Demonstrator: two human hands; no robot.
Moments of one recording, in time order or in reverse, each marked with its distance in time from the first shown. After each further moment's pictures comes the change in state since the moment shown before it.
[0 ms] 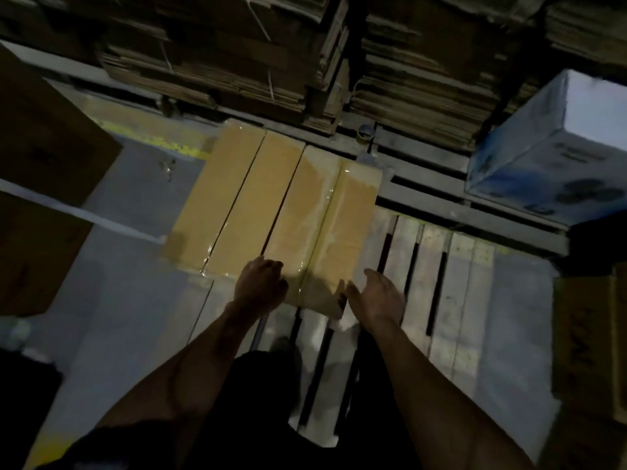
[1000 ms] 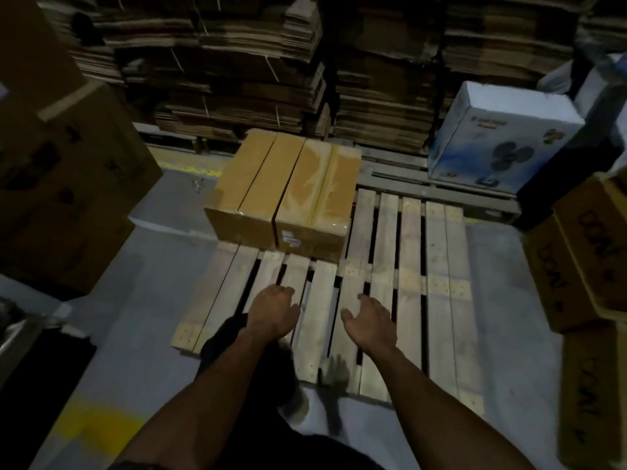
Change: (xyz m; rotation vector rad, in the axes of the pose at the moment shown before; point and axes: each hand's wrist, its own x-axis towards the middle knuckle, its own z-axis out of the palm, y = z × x) left_hand -0.429 -0.045 0.213 0.078 0.134 0.133; right_hand -0.410 0.163 0.243 0.143 0.090 -0.059
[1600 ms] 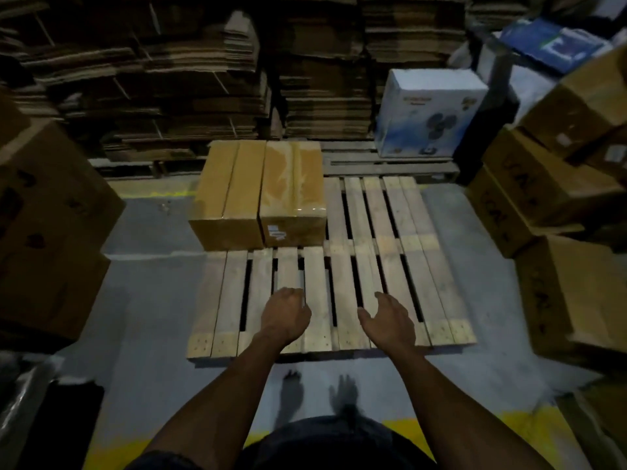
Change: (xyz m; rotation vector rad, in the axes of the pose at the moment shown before) left_hand -0.115 -0.039 -0.013 -0.110 -0.064 0.196; right_hand -0.156 -0.012 0.059 0.129 0.220 0.198
